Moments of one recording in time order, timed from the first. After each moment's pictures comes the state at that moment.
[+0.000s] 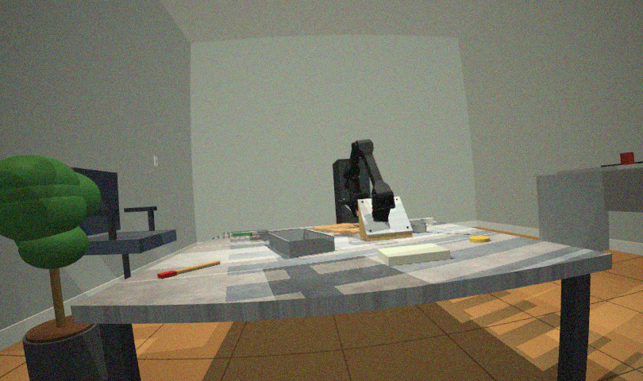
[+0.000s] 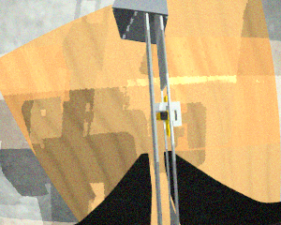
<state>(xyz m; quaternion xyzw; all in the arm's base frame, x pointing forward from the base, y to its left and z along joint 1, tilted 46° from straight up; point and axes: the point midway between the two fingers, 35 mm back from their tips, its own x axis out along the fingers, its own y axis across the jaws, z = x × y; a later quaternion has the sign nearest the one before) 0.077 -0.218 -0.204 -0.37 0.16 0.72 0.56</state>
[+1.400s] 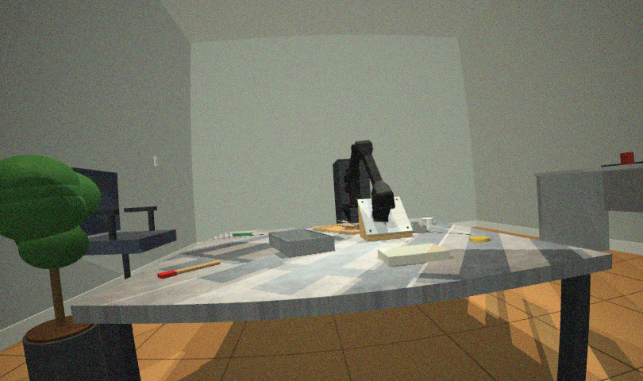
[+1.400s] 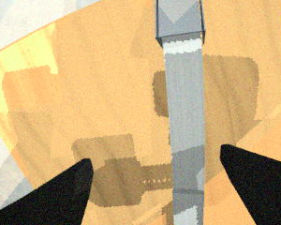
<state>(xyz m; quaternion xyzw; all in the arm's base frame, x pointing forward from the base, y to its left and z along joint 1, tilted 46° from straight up) 0.073 -0.198 -0.219 -0.37 0.16 0.72 0.56</state>
